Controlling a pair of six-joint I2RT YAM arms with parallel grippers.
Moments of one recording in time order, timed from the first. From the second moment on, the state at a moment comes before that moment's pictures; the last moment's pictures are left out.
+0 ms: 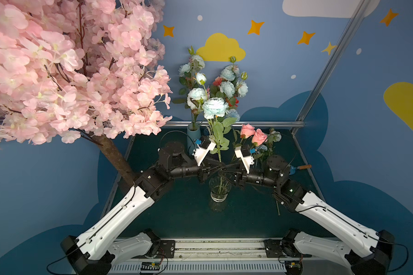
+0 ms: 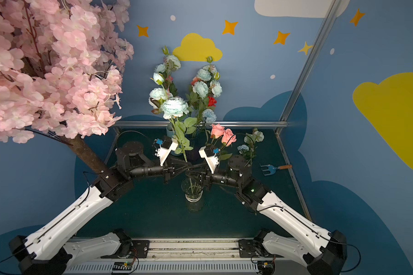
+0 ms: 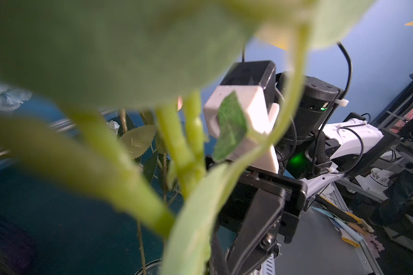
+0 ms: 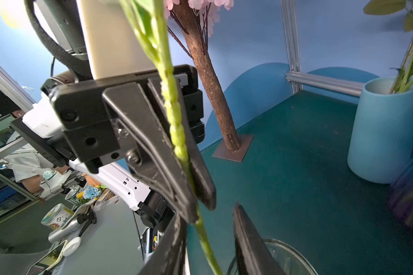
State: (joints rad) left arm -0.67 1.10 1.20 -0.31 0.62 -0.18; right arm 0.83 1.04 0.93 0.04 -0.55 0.33
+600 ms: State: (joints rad) left arm -0.68 1.05 1.15 -0.26 0.62 -0.20; right arm 0.84 1.02 0.93 0.06 -0.48 0.29
